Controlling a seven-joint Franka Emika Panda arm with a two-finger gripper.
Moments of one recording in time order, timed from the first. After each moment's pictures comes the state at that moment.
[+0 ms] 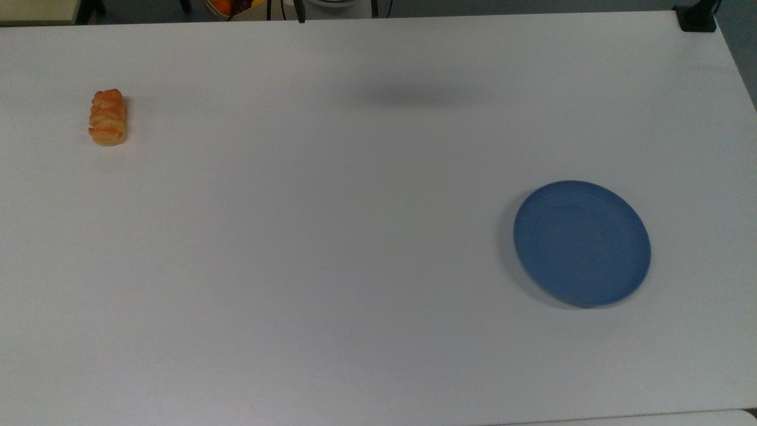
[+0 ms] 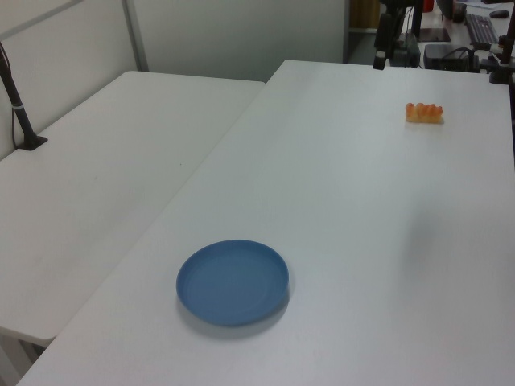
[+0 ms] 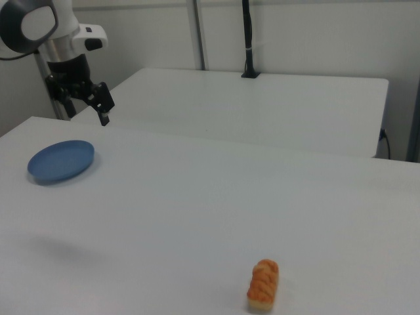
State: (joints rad) arm 0.10 -0.05 0.01 -1.68 0.09 1.77 0.01
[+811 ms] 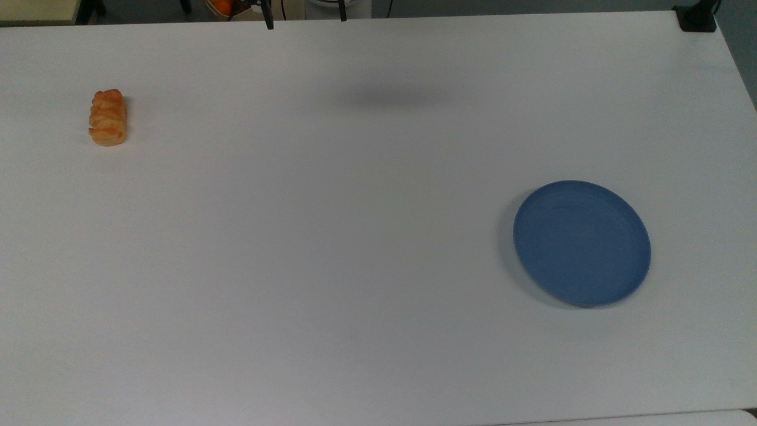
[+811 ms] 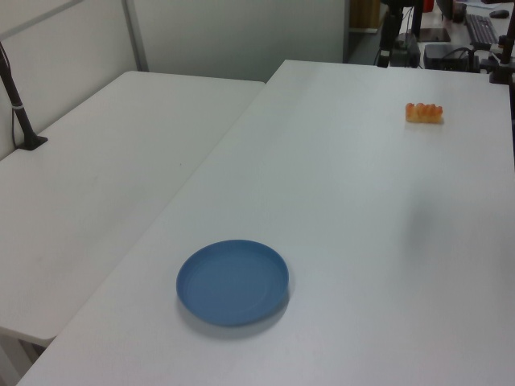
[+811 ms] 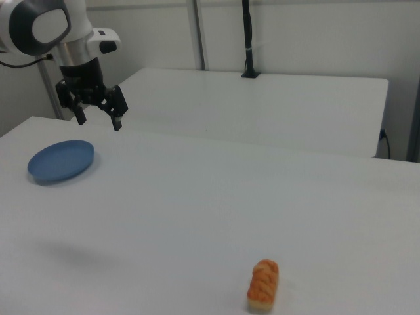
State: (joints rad) arm 0.11 -0.04 -0.05 -1.68 0.07 1.75 -0.13
